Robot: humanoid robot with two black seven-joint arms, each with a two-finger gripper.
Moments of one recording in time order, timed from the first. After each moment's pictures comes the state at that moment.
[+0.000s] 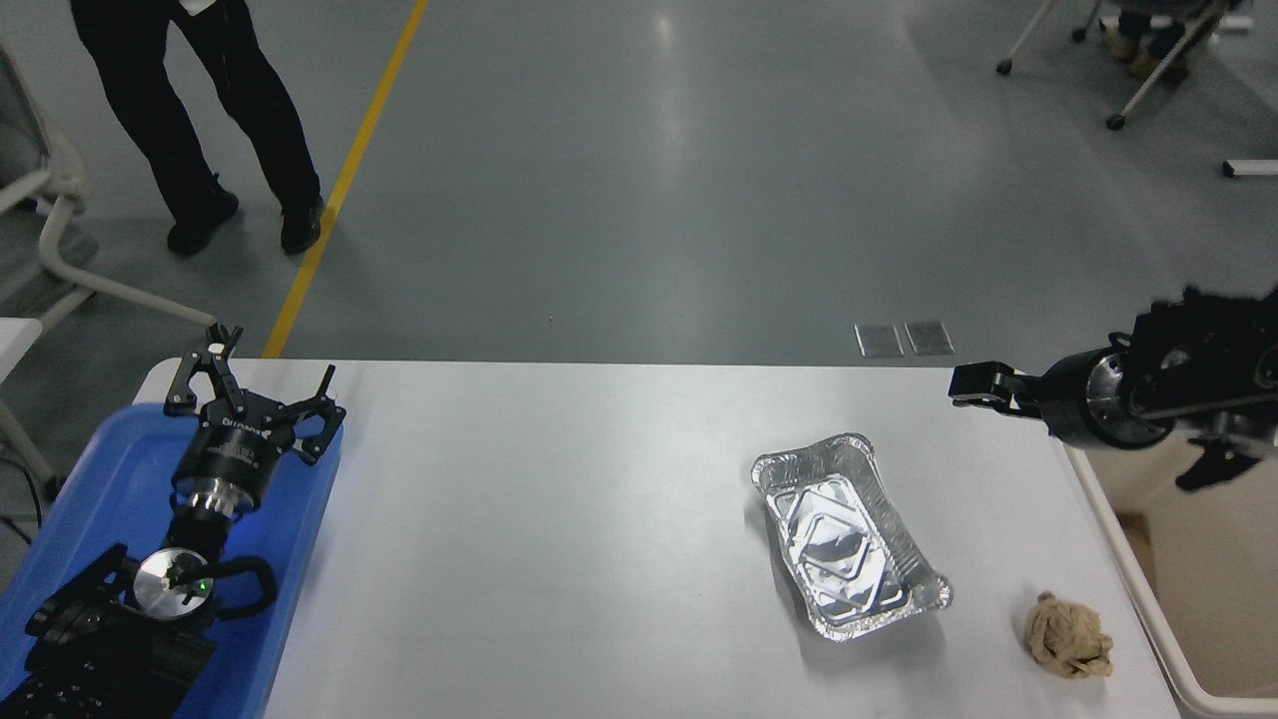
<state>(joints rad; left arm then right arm) -0.54 0.22 -1.14 -0.30 -0.10 -0.79 -0.16 2.04 -0.35 -1.37 1.63 -0.05 -0.08 0.03</state>
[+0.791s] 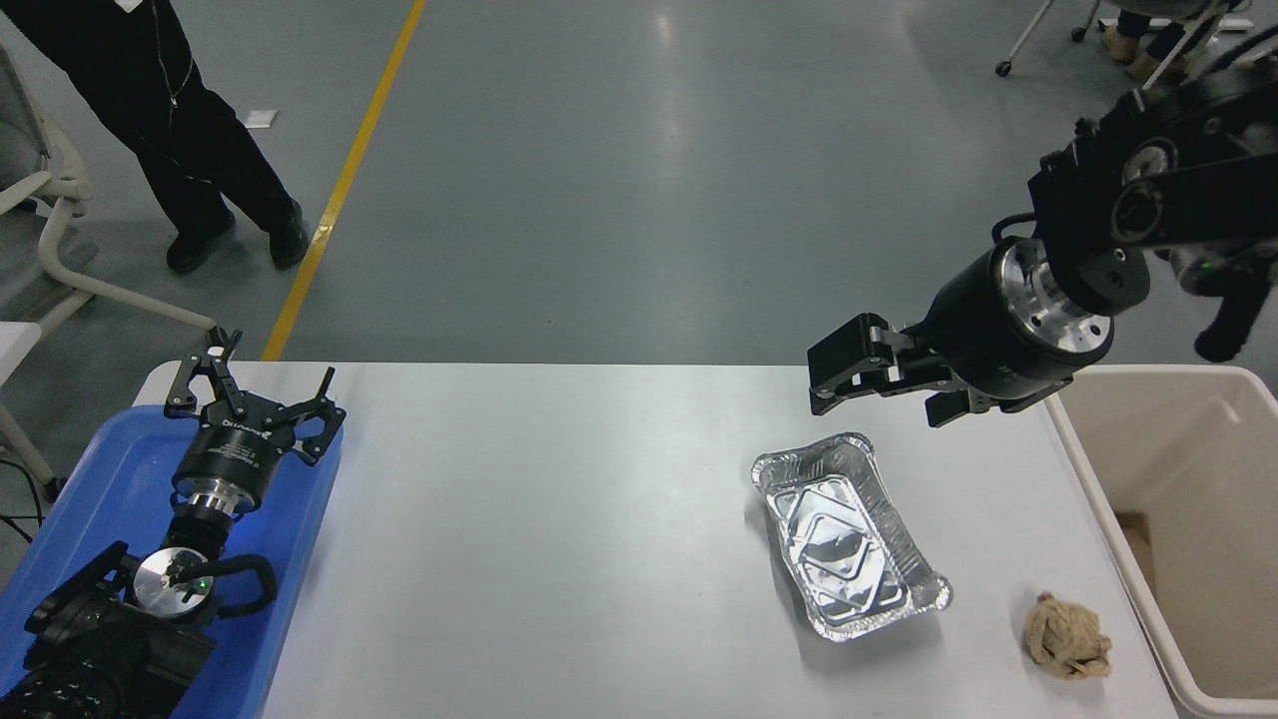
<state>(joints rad) -0.54 0.22 -1.14 -0.30 -0.10 -0.79 -0.16 2.54 -0.30 -1.21 1.74 0.08 0.68 0.01</state>
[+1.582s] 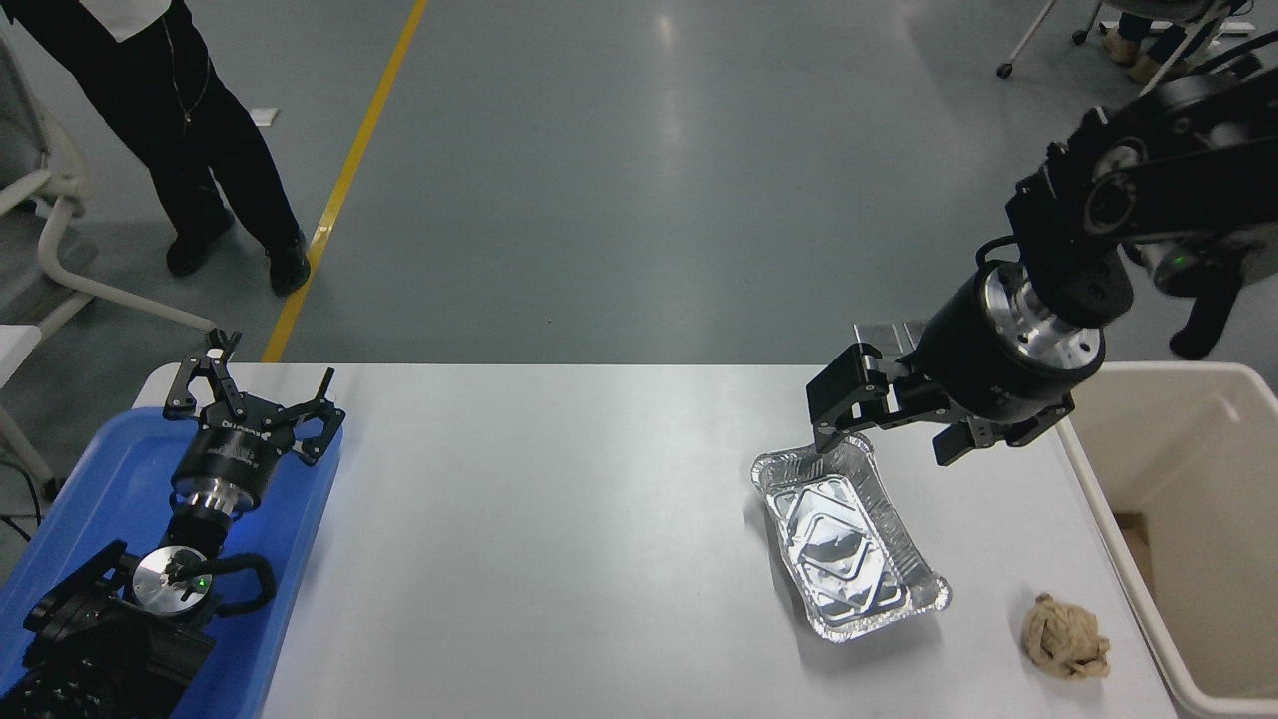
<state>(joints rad) -0.54 0.22 -1.14 -0.30 -0.10 -0.79 -0.16 2.18 -0.26 -1.26 1.59 0.03 0.40 0.01</state>
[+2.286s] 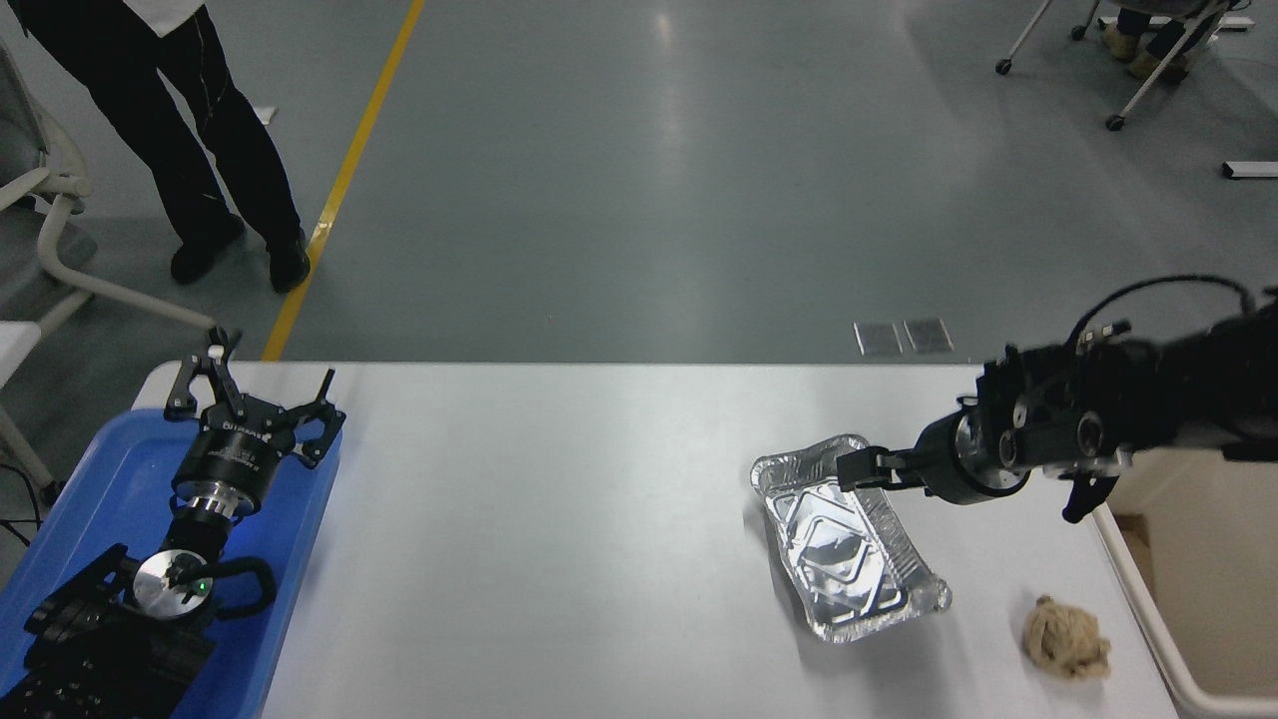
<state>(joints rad) -0.54 0.22 -1.14 -0.30 -0.10 -0.79 -0.16 1.42 -0.17 -1.25 1.05 -0.23 0.05 0.20</state>
